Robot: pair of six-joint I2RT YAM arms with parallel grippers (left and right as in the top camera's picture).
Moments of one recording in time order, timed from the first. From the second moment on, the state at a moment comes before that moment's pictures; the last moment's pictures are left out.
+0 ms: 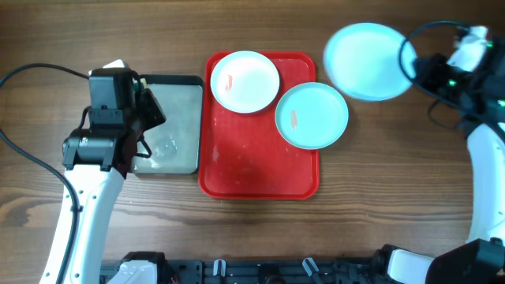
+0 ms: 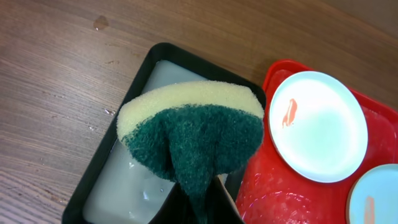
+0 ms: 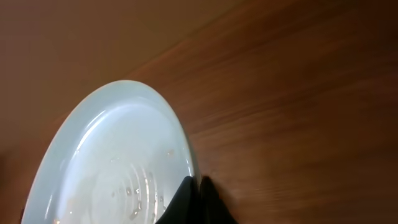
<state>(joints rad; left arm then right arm) -0.05 1.23 1.10 -0.74 -0.10 -0.42 -0.34 1.44 1.23 -0.54 -0.43 0.28</state>
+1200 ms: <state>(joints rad) -0.05 1.23 1.10 -0.76 -0.10 -0.42 -0.42 1.79 1.23 -0.55 -0.10 0.21</state>
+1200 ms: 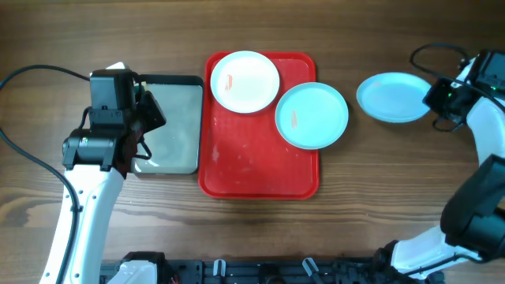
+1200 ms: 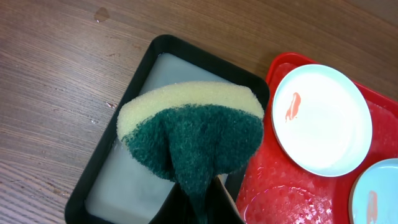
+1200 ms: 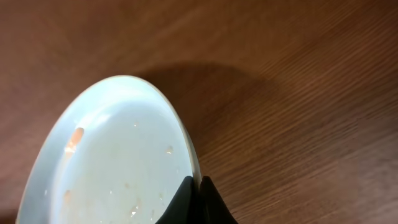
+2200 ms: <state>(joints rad) -0.05 1.23 1.10 -0.76 -0.10 -0.42 -0.14 1.91 1.23 -0.59 0.02 0.05</state>
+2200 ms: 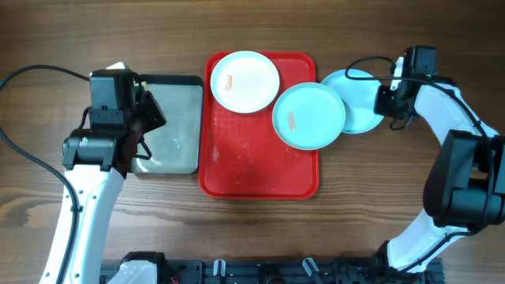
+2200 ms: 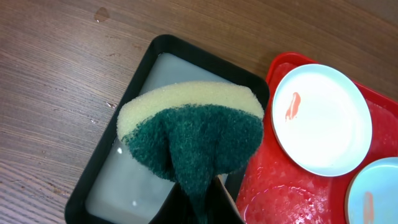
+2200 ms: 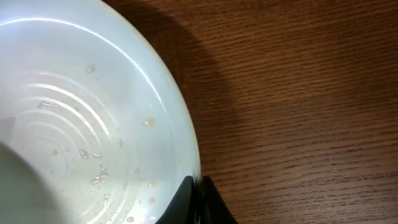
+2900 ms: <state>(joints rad) -0.05 1.23 1.10 -0.76 -0.10 -0.42 -0.12 1.90 1.33 -0.77 -0.28 -0.01</state>
